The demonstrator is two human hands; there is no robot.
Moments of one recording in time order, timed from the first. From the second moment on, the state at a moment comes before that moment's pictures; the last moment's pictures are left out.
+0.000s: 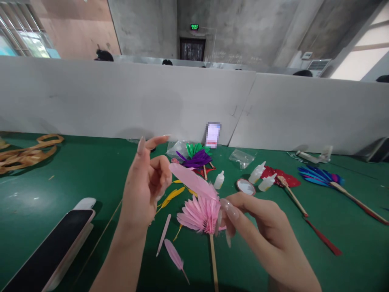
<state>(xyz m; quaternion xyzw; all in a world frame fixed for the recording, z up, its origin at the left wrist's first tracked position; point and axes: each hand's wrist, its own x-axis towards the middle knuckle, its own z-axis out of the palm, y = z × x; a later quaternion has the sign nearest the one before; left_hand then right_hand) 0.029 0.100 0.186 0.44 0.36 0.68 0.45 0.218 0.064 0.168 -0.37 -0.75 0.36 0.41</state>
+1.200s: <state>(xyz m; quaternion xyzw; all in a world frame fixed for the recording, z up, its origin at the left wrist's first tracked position) 0.050 0.079 0.172 0.64 0.25 0.40 0.61 0.214 0.065 0.160 -0.28 -0.65 0.56 0.43</state>
